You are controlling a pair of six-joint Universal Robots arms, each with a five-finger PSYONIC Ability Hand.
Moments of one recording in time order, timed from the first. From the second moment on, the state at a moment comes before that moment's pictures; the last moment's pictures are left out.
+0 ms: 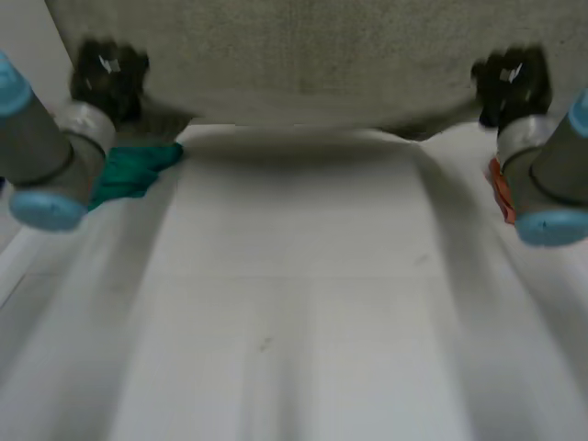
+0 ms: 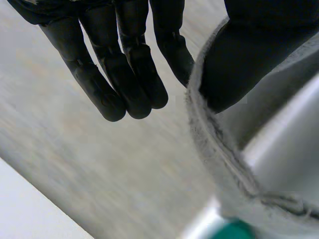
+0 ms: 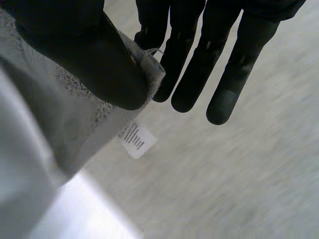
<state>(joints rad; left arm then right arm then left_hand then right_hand) 4.49 -2.21 -1.00 3.41 -1.45 3.64 1.81 -0.93 1.09 -0.39 1.56 2.62 1.17 1.20 1.19 1.20 0.99 1.15 1.17 1.19 1.20 1.03</state>
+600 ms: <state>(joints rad) 4.51 -1.80 -1.68 2.66 -1.41 4.22 1.62 -1.30 1.62 0.36 1.43 2.04 1.17 1.20 1.19 1.20 0.99 1.15 1.17 1.19 1.20 1.03</state>
